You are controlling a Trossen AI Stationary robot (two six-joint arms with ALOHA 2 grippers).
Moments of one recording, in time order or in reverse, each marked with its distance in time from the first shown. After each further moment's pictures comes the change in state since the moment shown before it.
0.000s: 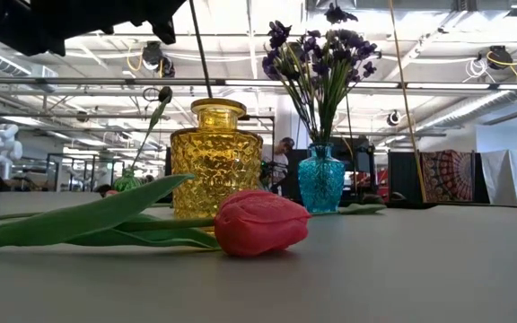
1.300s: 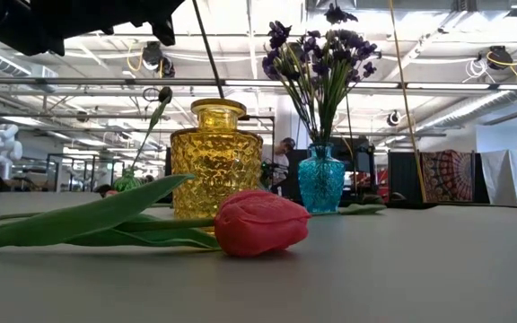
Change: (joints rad) left arm 0.000 0.002 0.002 0.003 -0.029 -0.009; right arm 0.000 -0.002 0.002 -0.106 0.008 0.011
